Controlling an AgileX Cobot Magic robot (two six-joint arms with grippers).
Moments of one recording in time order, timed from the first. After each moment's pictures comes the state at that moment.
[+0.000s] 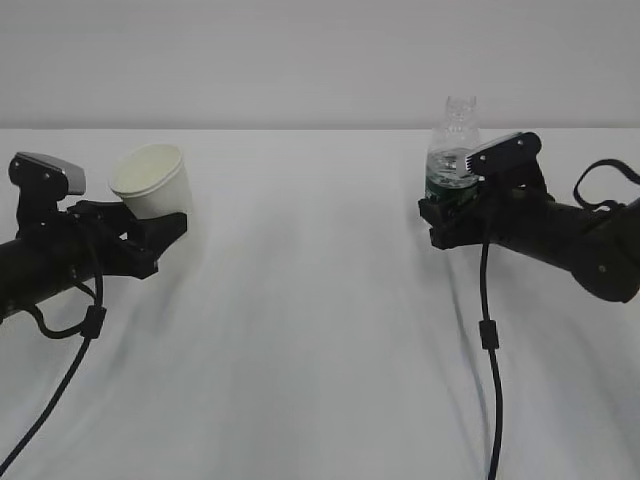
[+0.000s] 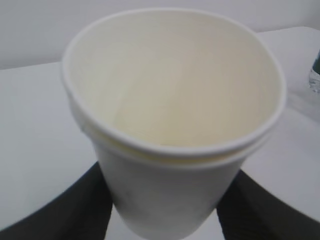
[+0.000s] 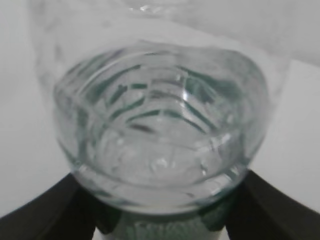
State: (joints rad) left arm -0.12 2.03 -0.67 0.55 -1.10 -0.29; right arm 0.13 2.12 -0.96 -0.38 -0.71 0.05
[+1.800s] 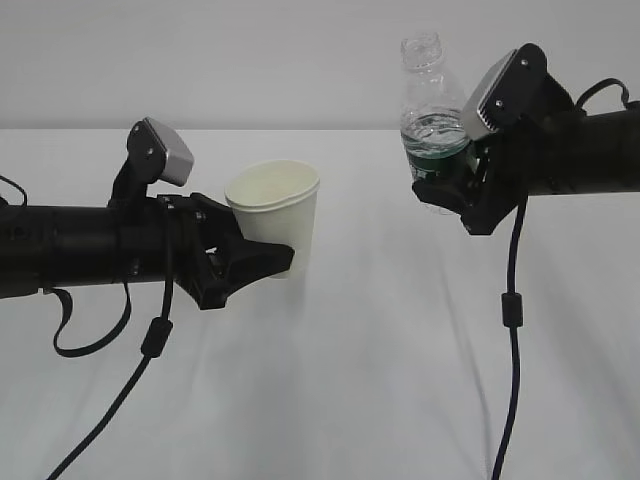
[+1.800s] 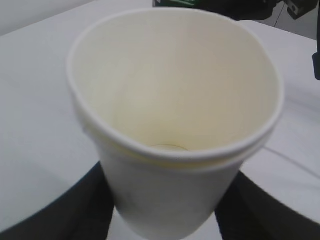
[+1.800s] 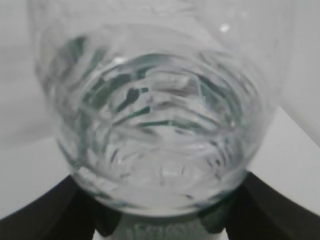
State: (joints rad) left arm -0.35 1.83 -0.77 1.05 -0.85 -0.68; right arm 0.13 1.70 -0.95 -1.40 -0.50 0.65
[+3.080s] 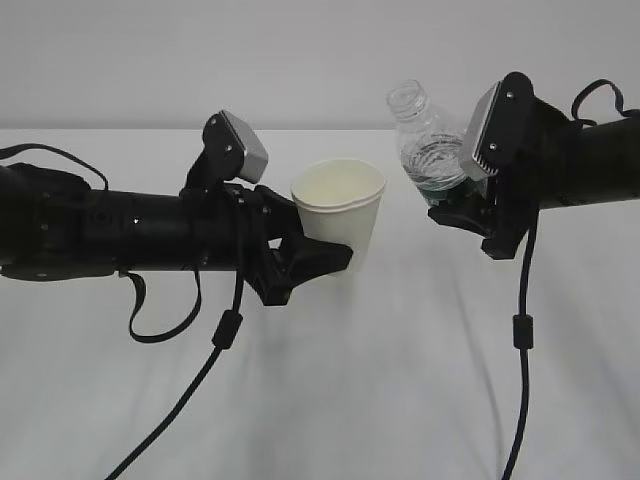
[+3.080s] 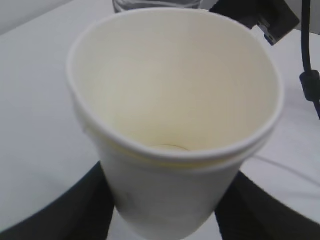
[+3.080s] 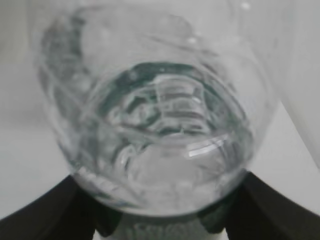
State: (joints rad) left arm -0.48 1.93 -0.93 1.07 -0.80 -0.68; right arm 0.13 1.70 -0.95 -1.58 -0.43 0.59
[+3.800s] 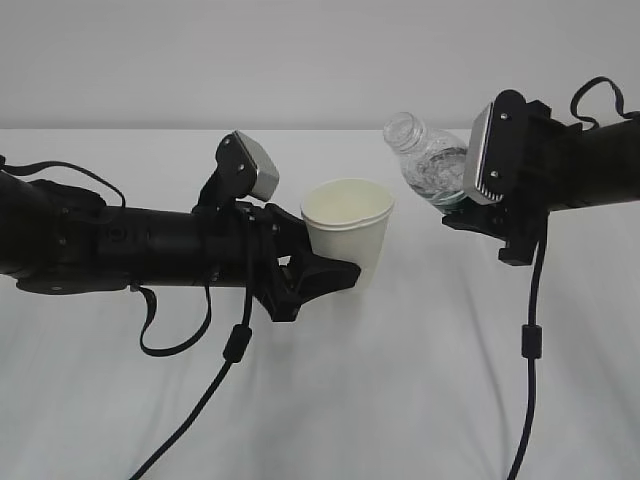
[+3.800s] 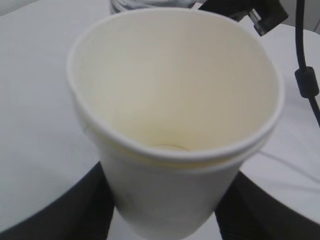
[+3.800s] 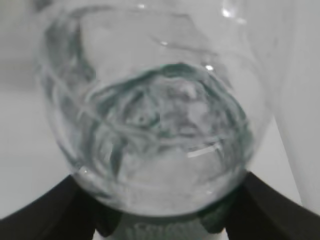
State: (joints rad) left arm -0.49 1.97 -0.93 1.05 -0.81 -0.68; right arm 0.13 1.70 -0.95 -1.64 -0.37 0.46
